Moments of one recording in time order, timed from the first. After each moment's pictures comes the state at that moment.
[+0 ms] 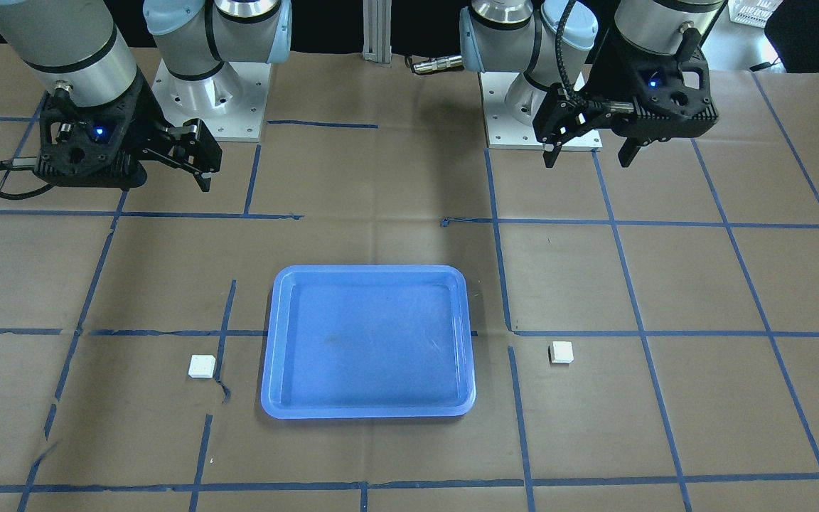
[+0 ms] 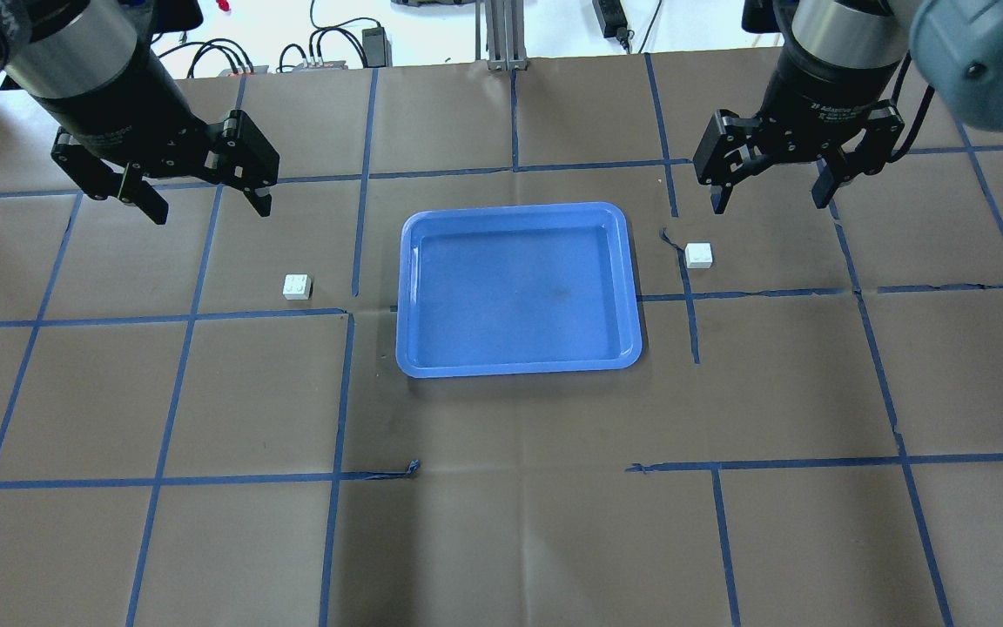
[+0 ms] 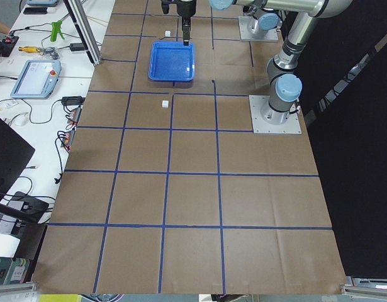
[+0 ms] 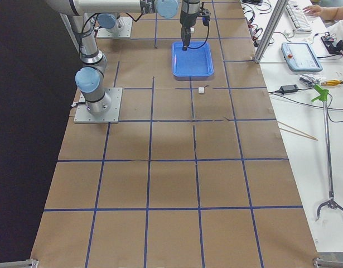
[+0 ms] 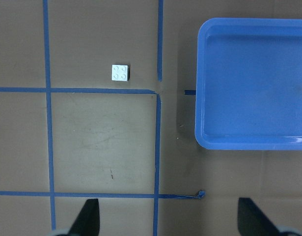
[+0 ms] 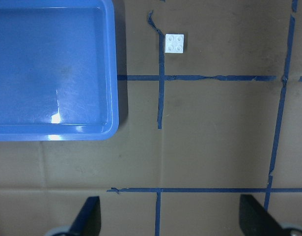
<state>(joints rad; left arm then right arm) -1.54 -1.53 -1.53 -1.64 1.57 -0.01 1.57 -1.52 1.52 -1.49 -1.57 -0.03</state>
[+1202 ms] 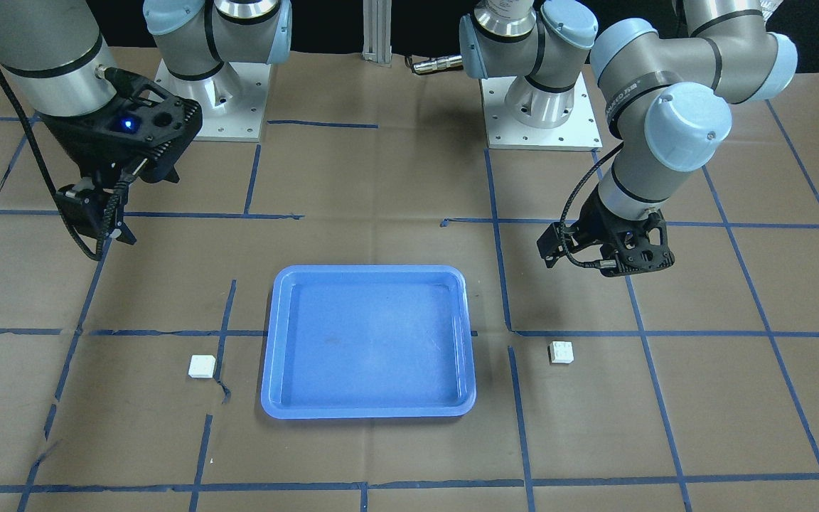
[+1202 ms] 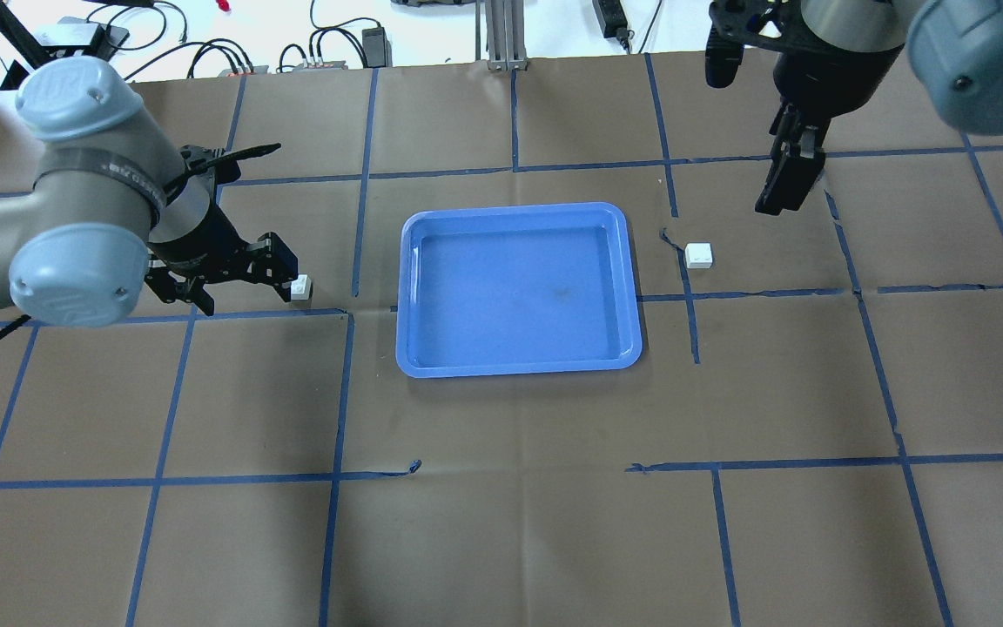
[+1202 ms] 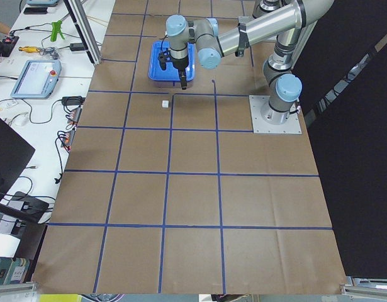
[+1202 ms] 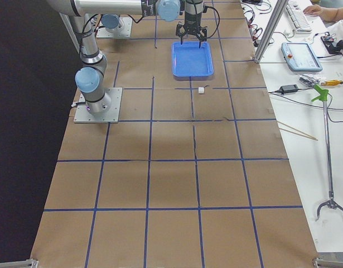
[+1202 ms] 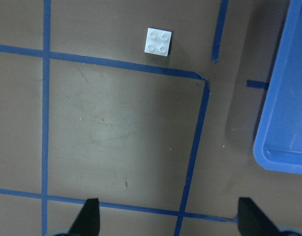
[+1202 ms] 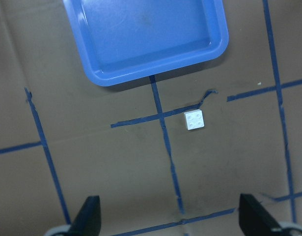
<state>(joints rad) -1.43 -1.67 -1.97 -1.08 1.58 -0.01 1.55 -1.50 1.53 -1.65 -1.59 -1.43</state>
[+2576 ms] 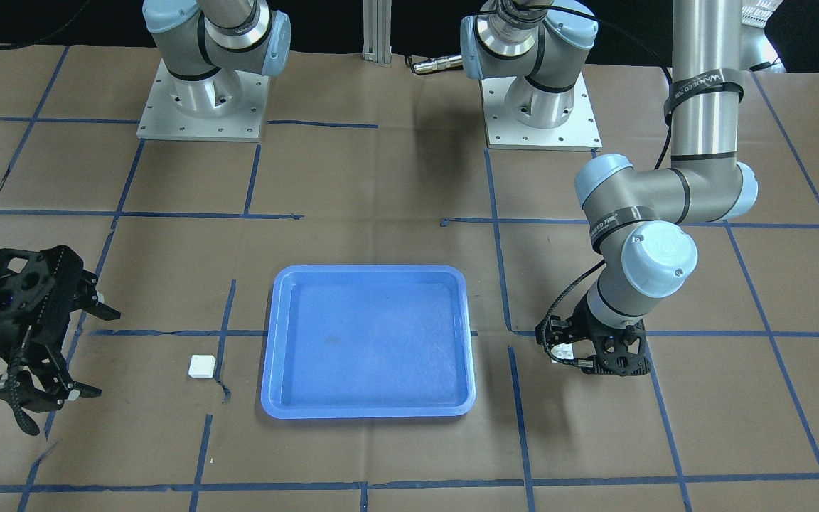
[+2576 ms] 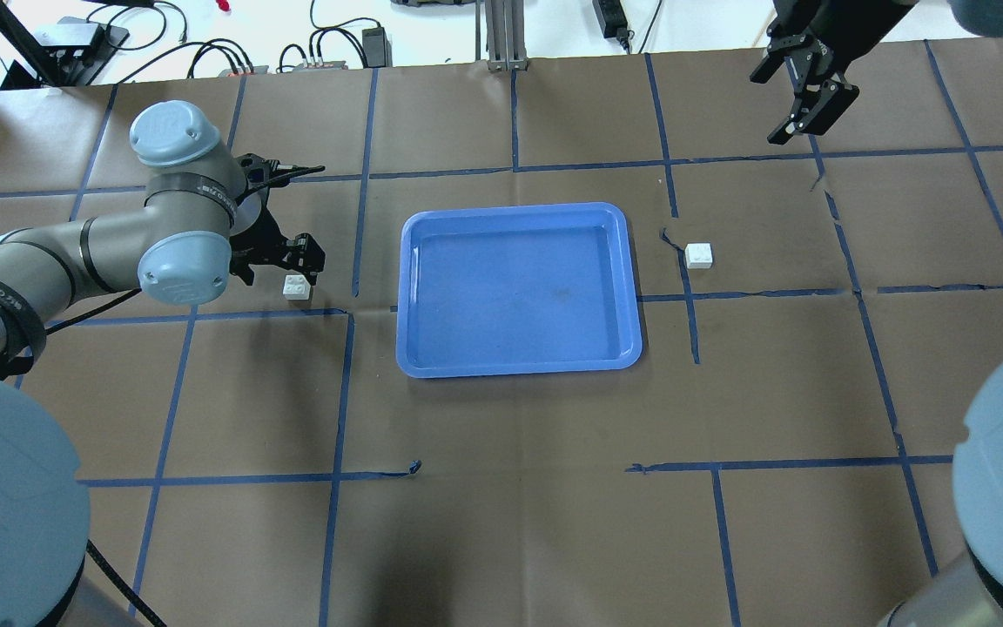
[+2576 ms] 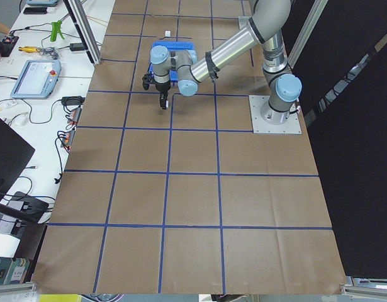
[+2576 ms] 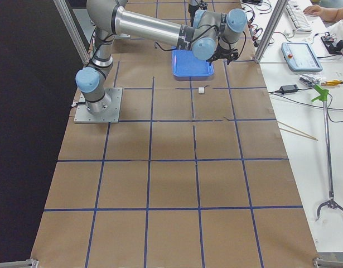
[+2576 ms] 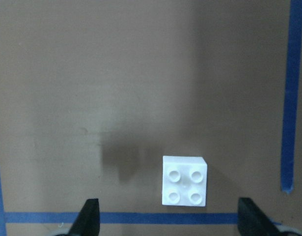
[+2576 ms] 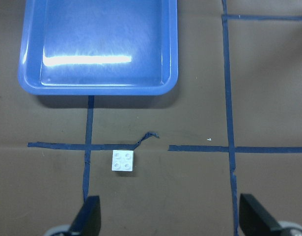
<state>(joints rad) -1.42 -2.02 -1.84 -0.85 1.59 0.18 1.33 -1.15 1.34 -1.65 -1.20 -1.86</state>
